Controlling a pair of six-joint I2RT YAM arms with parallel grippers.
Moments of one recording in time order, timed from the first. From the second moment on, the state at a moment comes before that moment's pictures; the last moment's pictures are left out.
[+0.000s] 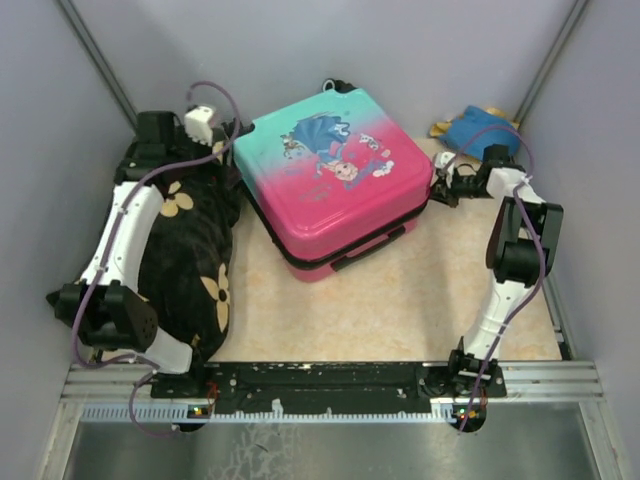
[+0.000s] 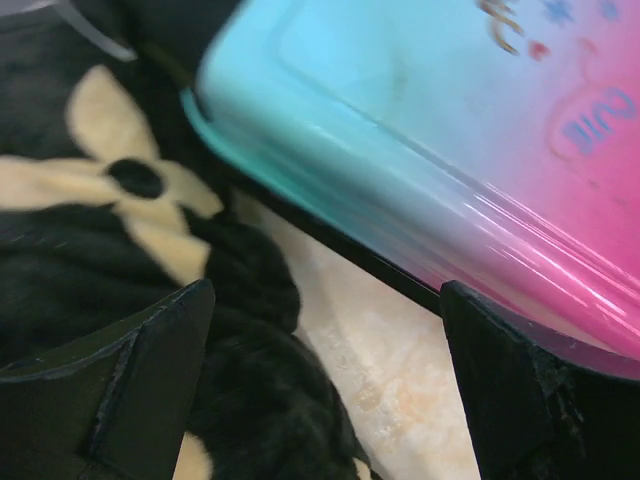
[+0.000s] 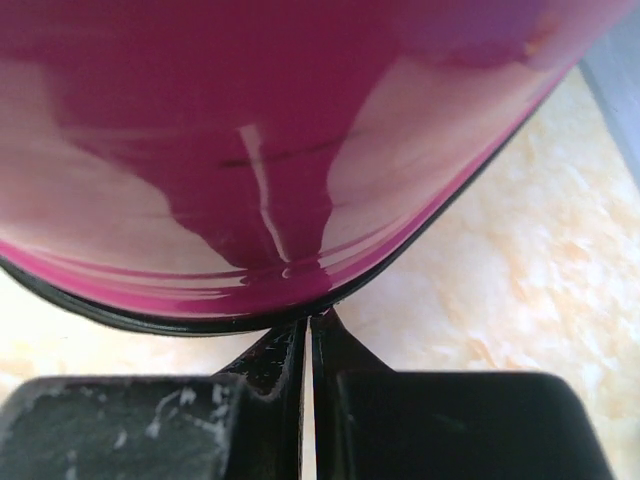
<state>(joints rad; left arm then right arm) -0.13 1.52 1.54 -0.63 0.37 0.21 -0.20 2.07 1.57 -0.68 -1.08 -1.38</state>
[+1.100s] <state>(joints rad) 0.00 1.96 1.88 -0.64 0.76 0.21 -0.04 1.68 1.09 -0.40 -0.99 -0.71</state>
